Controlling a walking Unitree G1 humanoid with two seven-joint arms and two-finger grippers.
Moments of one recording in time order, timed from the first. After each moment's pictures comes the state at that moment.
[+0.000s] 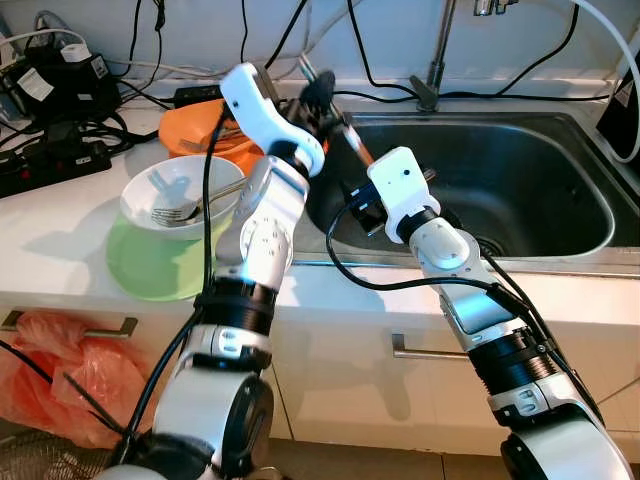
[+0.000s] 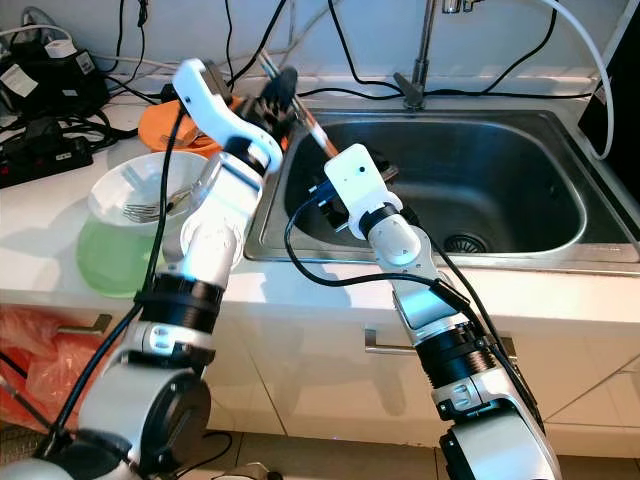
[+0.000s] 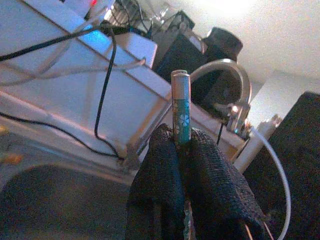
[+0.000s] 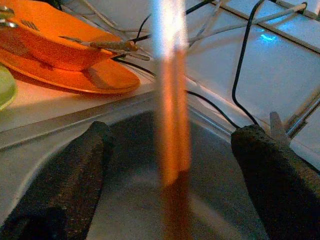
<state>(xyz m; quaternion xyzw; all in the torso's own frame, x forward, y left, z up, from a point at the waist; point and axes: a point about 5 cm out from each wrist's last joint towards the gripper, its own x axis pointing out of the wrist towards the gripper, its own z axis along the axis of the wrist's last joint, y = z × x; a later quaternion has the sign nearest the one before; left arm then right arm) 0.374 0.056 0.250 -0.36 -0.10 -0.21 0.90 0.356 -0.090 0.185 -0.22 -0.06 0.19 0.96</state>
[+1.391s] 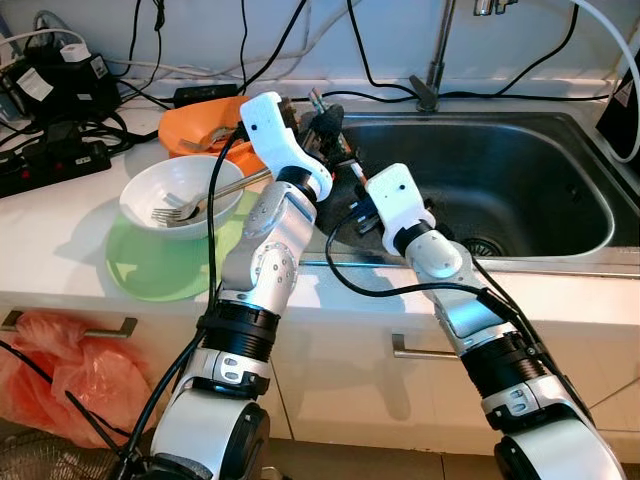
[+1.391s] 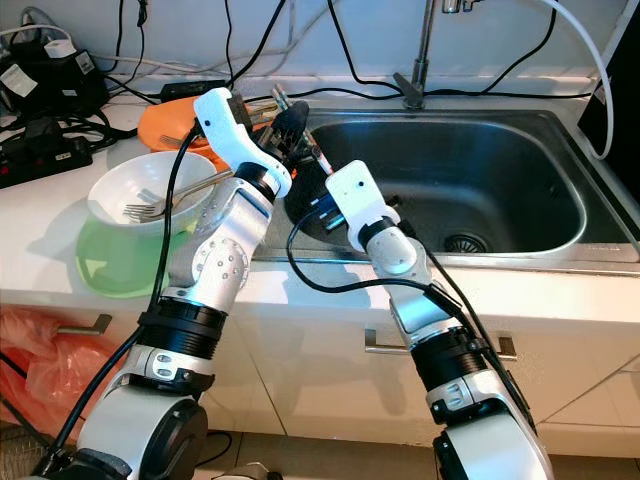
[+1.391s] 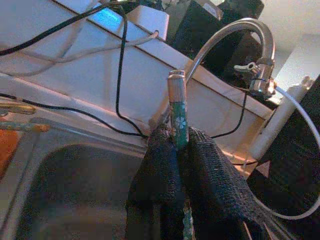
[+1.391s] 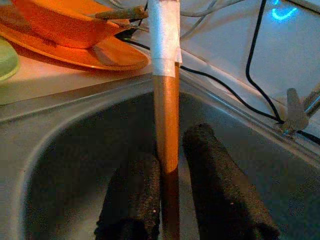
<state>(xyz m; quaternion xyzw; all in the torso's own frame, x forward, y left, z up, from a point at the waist) 0.366 0.048 0.235 -0.29 -0.08 -0.19 0.94 0.358 -0.090 0.164 -0.21 -0.03 0.19 0.96</state>
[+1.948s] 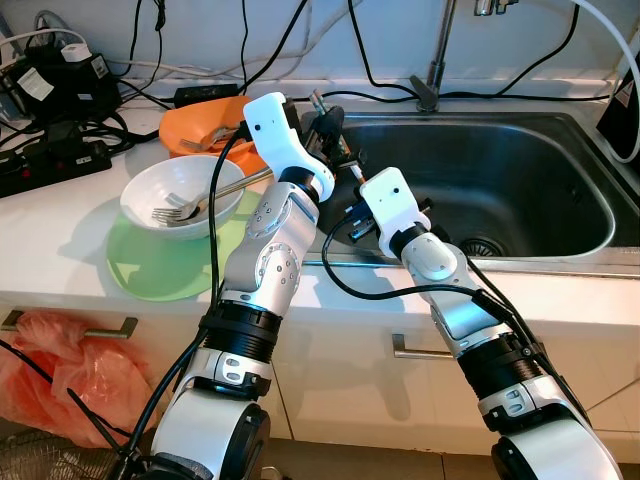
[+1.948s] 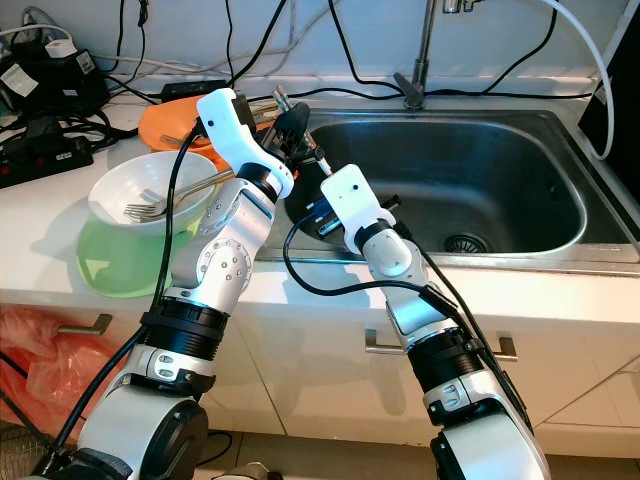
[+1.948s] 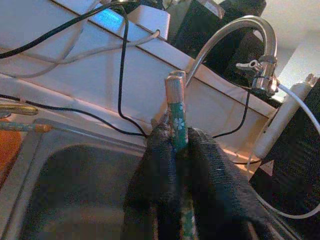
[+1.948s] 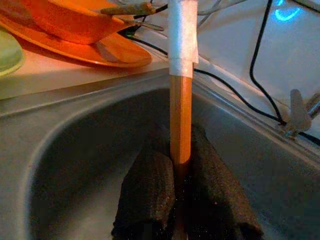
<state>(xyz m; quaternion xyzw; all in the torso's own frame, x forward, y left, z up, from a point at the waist) 0.365 0.047 0.234 -0.28 -0.08 -0.19 0.94 0.358 -0.089 0.163 -0.22 -0.03 0.19 0.96</state>
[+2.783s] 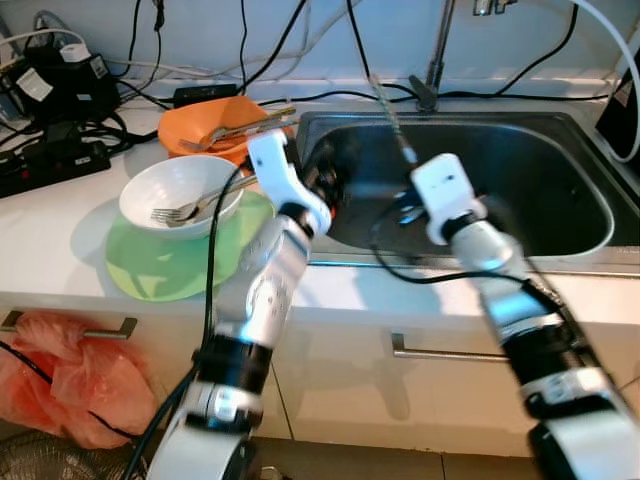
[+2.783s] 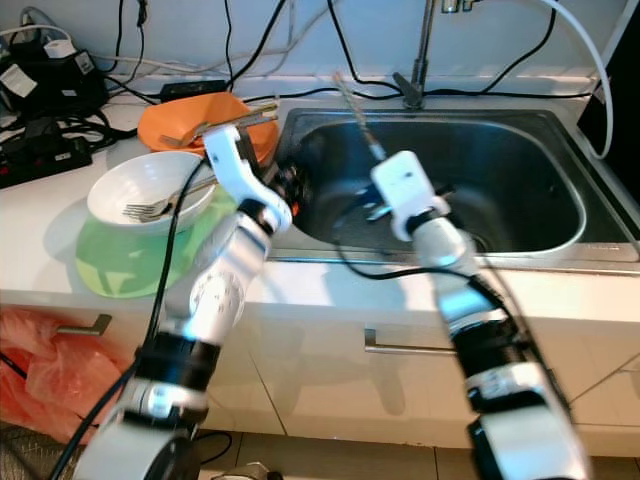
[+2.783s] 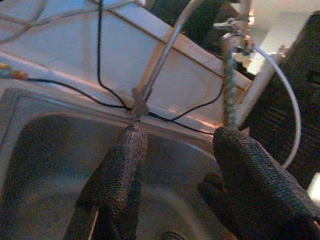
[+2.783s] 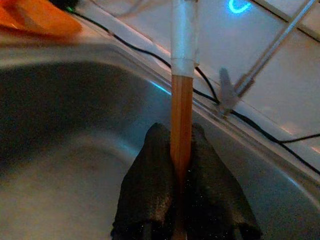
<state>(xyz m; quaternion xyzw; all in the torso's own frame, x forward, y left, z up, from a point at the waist) 0.343 0.048 0.203 -0.27 -0.06 -0.25 0.93 0.371 -0.158 0.172 -0.26 -0.03 0.12 0.96</state>
